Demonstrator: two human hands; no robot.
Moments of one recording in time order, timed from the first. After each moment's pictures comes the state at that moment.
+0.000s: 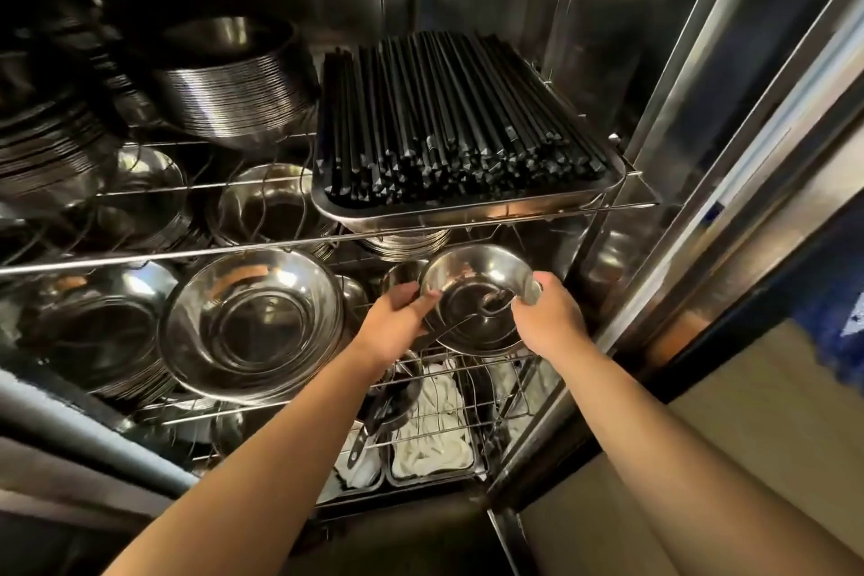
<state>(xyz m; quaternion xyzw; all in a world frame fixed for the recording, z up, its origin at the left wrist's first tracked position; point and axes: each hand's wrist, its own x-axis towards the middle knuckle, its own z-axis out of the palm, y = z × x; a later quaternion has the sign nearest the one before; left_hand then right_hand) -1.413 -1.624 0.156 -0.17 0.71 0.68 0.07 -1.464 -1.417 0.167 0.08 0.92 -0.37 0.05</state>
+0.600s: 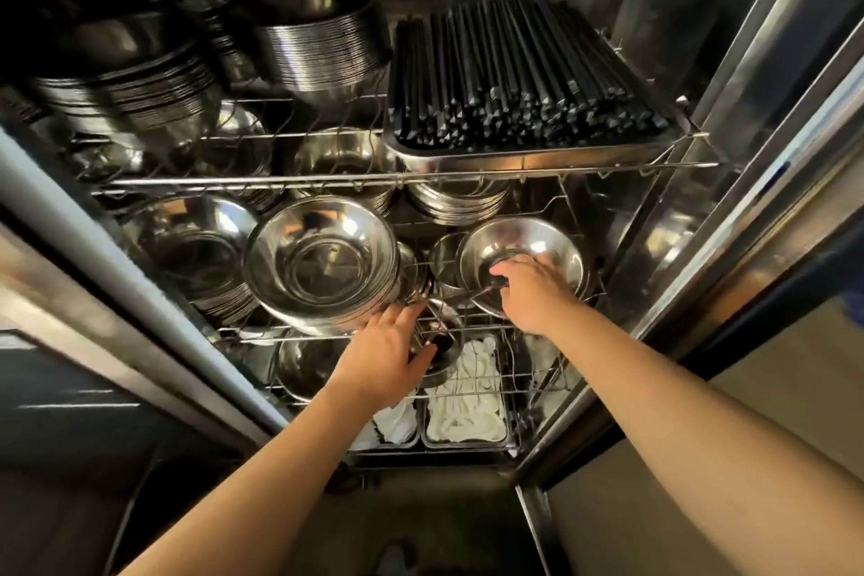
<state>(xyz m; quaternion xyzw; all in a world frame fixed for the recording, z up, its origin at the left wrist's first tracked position) -1.302 -1.660 0.120 -0.05 0.98 0.18 -0.02 -1.448 -1.466 0.157 -0.23 0.96 -0.11 0.09</state>
